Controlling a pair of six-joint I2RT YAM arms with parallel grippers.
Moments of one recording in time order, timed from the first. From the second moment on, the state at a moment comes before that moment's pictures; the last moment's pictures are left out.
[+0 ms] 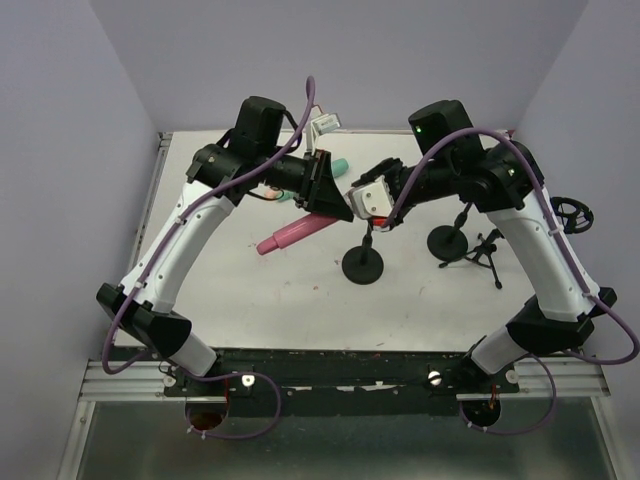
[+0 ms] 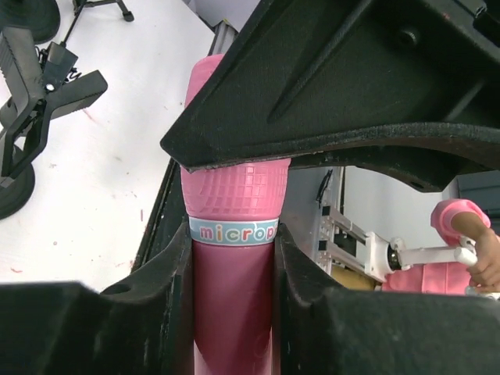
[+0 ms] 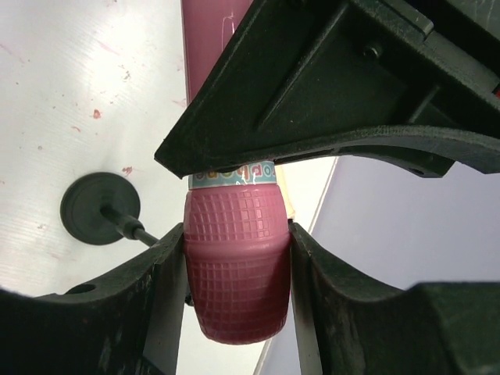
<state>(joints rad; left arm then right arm) -0.54 1.54 1.86 -0.91 1.06 -0.33 0.73 1.57 2.17 -1.34 -0.53 -1.39</state>
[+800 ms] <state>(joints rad) -0.54 0.86 1.26 -0.48 0.74 -0.43 0.52 1.47 2.25 -1.33 -0.75 -0.86</state>
